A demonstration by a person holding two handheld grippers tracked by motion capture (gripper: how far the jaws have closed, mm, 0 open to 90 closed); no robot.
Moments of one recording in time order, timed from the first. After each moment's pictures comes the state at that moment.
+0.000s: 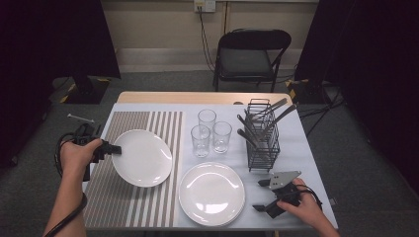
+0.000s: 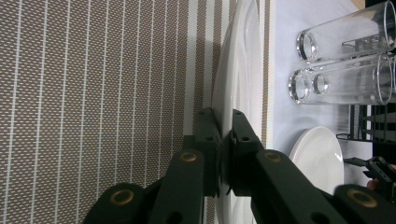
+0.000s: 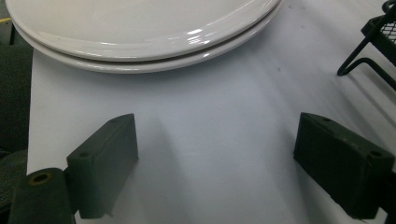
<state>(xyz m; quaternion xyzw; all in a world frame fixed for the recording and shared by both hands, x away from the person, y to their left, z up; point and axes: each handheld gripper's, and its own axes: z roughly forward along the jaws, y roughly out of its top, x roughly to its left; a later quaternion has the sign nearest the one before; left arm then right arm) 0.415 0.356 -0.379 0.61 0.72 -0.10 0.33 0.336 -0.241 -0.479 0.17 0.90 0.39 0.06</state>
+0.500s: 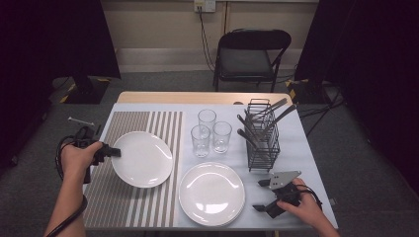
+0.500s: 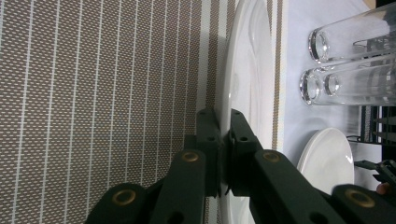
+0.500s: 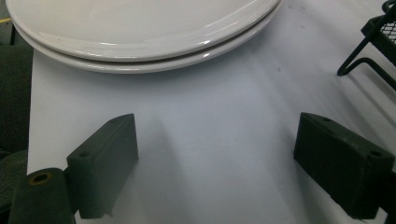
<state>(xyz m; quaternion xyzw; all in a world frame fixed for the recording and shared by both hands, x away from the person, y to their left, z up) 0.413 0.359 -0.389 0.61 0.72 -0.10 0.32 0.337 -0.241 -0.479 0.17 0.90 0.39 0.06</state>
